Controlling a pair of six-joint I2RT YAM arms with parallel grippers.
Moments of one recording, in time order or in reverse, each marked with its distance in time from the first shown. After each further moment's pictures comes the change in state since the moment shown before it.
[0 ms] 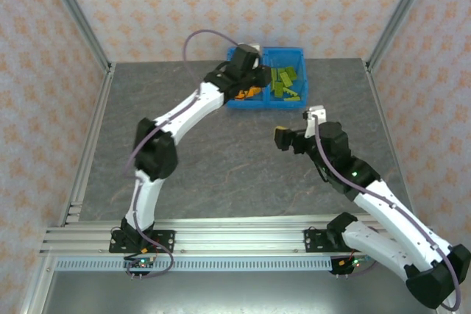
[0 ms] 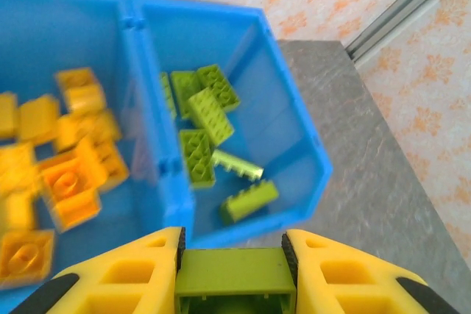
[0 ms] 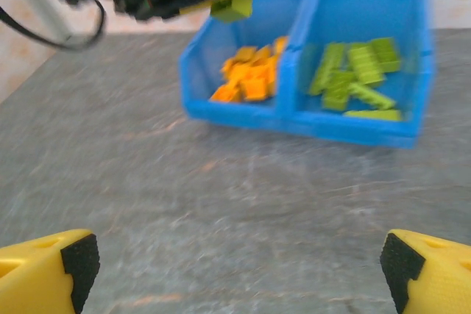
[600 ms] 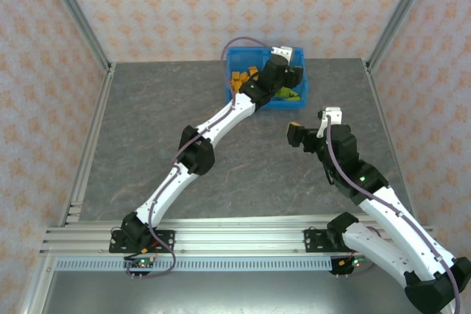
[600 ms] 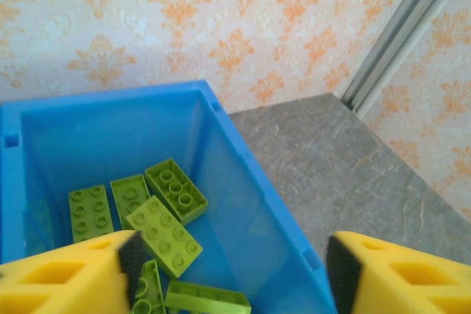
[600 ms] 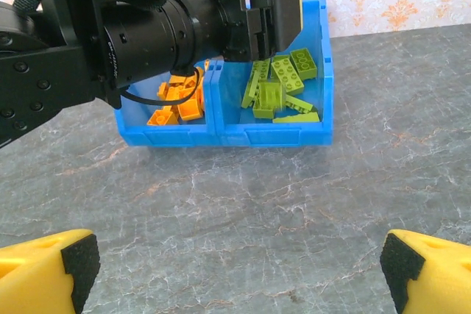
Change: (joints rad) left arm -0.082 0.536 0.656 0.102 -0.169 0.200; right arm -0.036 -0.054 0.006 -0.074 0.119 0.038
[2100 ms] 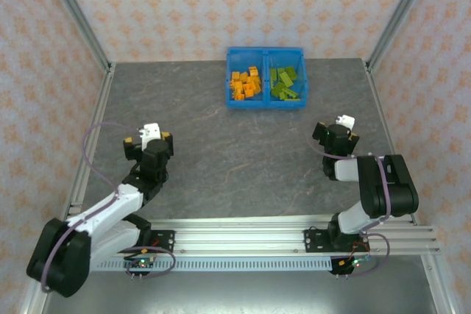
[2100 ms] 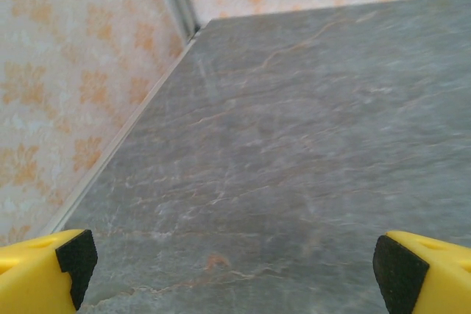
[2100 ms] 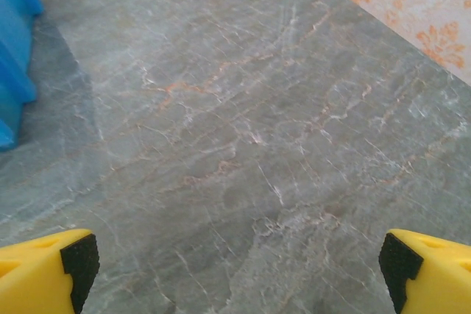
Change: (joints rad) left arm 0.372 -1.711 -2.480 0.600 -0.583 0.204; right arm -0.492 0.792 -0.361 1.088 0.056 -0.112
